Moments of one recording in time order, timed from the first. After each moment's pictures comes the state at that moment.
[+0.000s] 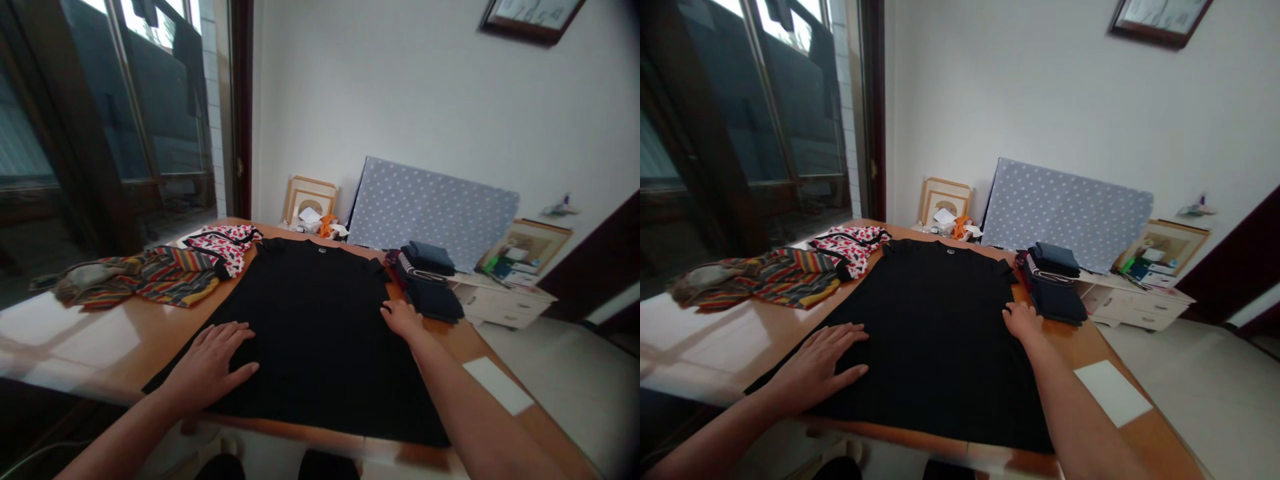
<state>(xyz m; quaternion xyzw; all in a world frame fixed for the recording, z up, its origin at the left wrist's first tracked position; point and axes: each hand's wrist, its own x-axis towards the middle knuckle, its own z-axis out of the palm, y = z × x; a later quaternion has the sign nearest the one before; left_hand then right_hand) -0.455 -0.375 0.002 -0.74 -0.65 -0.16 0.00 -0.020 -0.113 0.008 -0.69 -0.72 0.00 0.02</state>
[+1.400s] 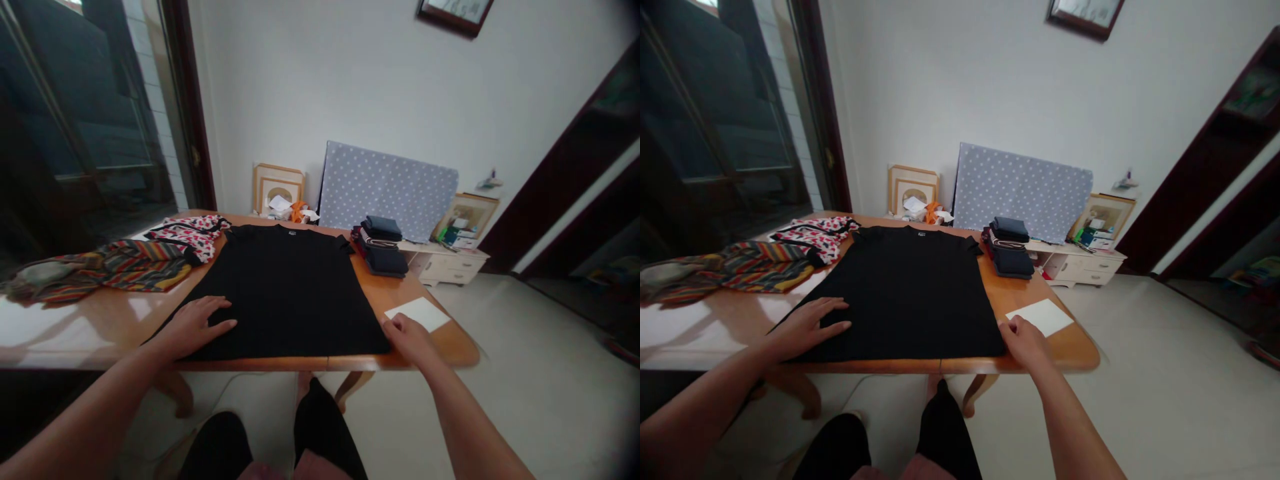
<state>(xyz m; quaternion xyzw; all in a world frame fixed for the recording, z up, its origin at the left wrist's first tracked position) -0.458 -0.365 0.009 -0.75 -0.63 -0.20 -0.06 0.076 -0.327 0.021 -0.71 -0.68 0.09 0.13</state>
